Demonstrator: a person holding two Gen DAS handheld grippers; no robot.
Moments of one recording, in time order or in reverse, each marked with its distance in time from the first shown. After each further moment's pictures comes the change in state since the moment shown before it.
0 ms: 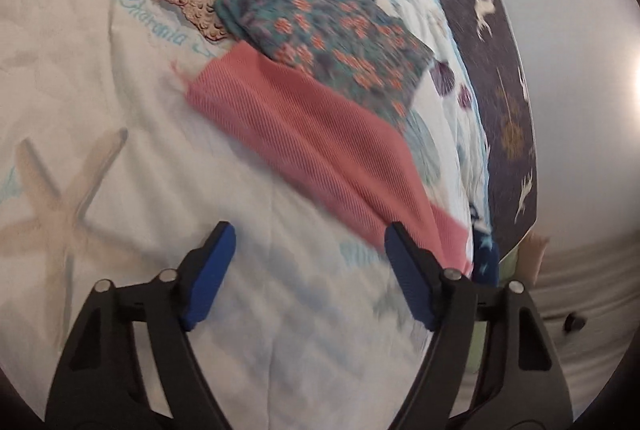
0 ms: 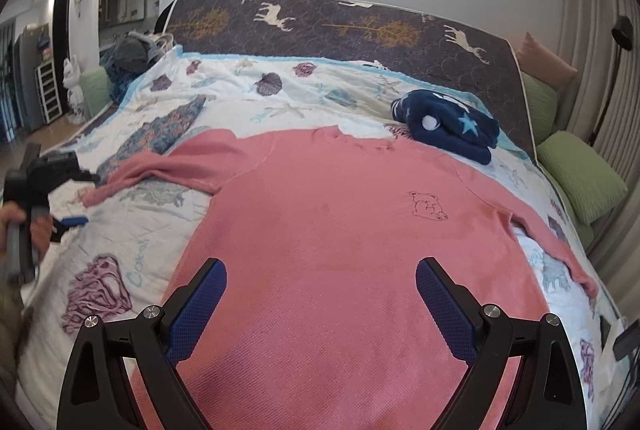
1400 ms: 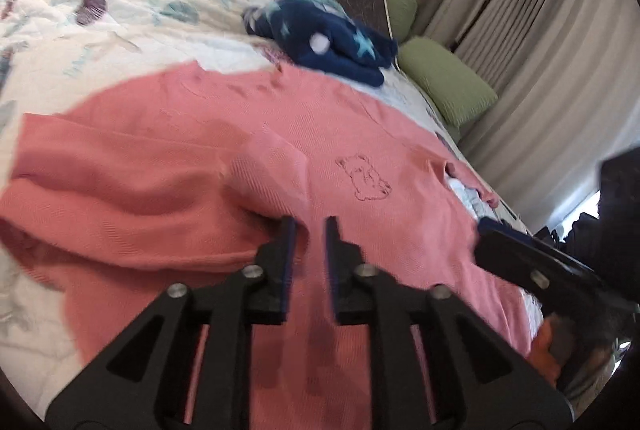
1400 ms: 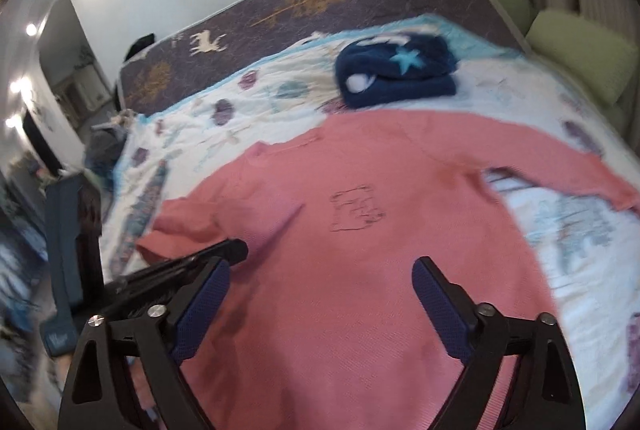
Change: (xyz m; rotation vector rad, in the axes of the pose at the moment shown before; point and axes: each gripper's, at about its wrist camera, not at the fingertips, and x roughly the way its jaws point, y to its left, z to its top) left arm 0.056 -0.265 -0.263 1.148 0.195 -0.212; right arm 0.059 -0.158 0.021 0.443 0.096 0.225
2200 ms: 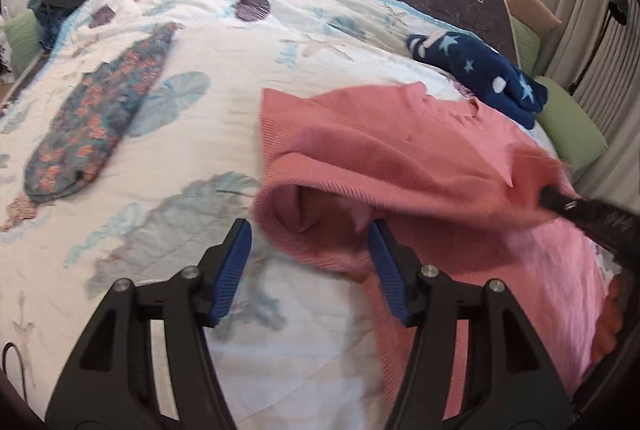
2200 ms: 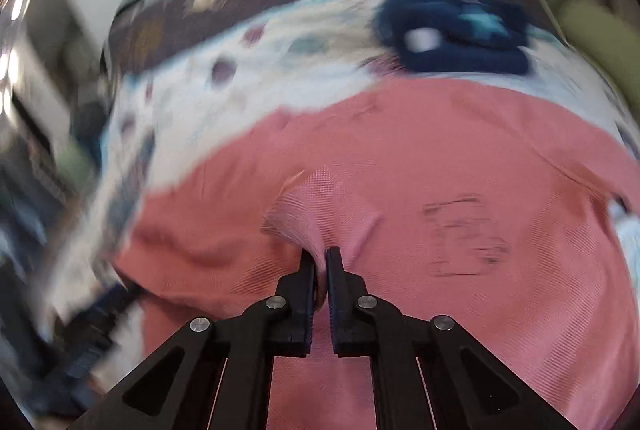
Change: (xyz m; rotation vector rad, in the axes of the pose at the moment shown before) left arm -0.028 0.110 -0.015 -0.159 -0.046 0.395; right arm 0.086 0.040 0.026 0.035 0.080 -0.046
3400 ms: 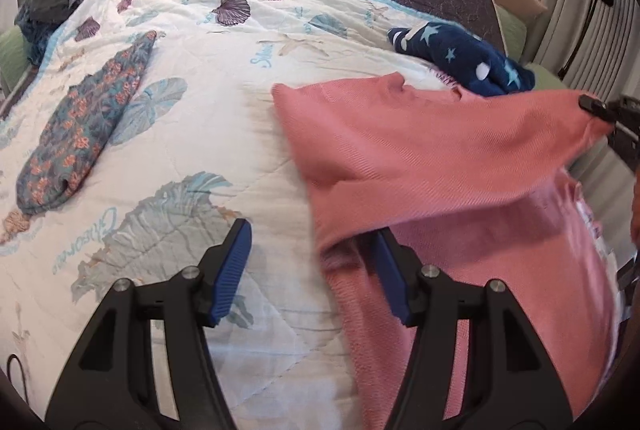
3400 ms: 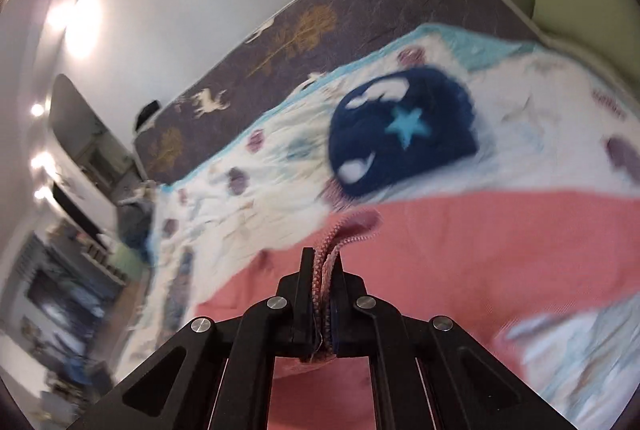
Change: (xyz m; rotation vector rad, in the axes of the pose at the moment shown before) left arm -0.002 -0.016 -0.007 0.067 -0.012 0.021; right arm -0.050 -0.106 0.089 0.113 -0.165 0.140
